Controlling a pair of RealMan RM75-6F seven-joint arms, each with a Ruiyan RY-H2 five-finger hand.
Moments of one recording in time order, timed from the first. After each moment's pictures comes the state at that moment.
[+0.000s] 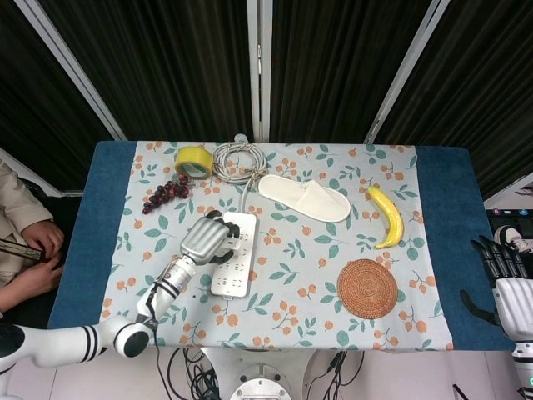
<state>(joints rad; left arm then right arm) -0.82 -1.59 -0.17 -1.50 1.15 0.96 0.34 0.04 -1.04 0.03 -1.61 -1.57 1.53 0.20</state>
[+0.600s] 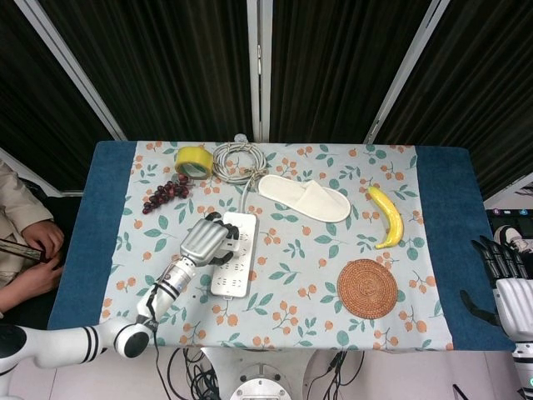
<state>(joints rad) -0.81 -1.61 -0.16 -1.48 1.15 0.95 0.32 0.03 -1.04 0.03 -1.61 -1.57 1.53 0.20</state>
